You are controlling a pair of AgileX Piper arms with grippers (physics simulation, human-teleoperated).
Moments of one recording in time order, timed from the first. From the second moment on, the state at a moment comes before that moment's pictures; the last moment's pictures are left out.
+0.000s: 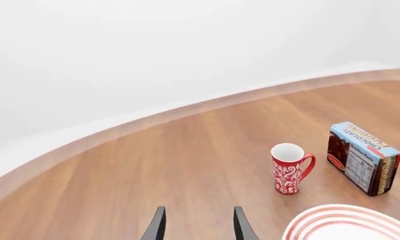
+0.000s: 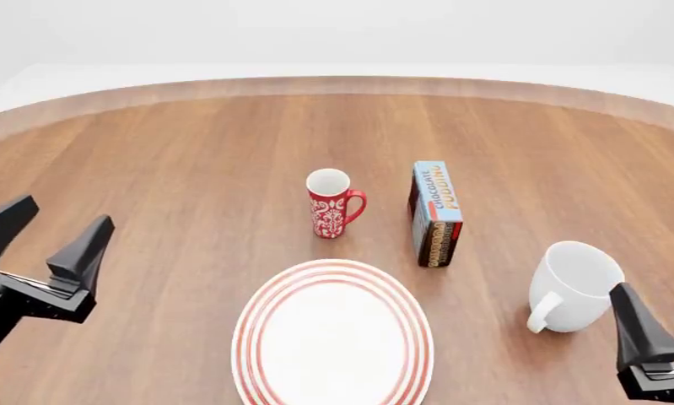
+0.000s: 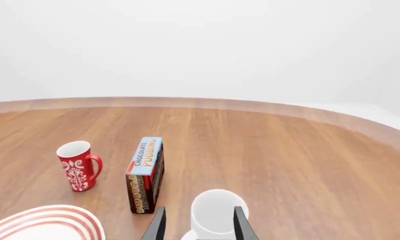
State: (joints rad) left arm -0.20 0.51 -0.21 -0.26 0.16; right arm 0.02 0.00 0.00 0.00 0.00
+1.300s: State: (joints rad) left arm -0.56 0.97 -0.40 -0.47 0.15; right arm 0.03 0.01 0.00 0.00 -0.01
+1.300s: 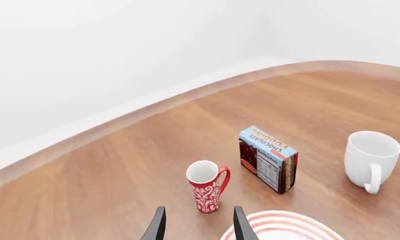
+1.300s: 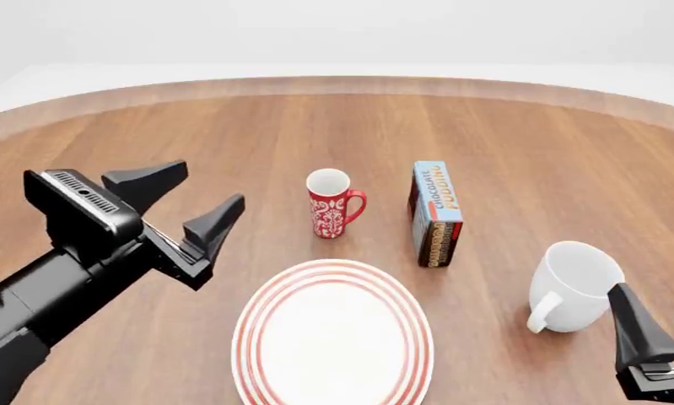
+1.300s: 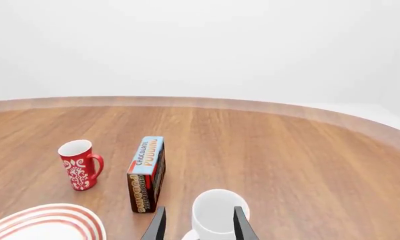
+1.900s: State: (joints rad) left arm -0.69 1.16 -0.51 -0.50 0.14; right arm 0.03 0.01 0.00 0.00 -0.01
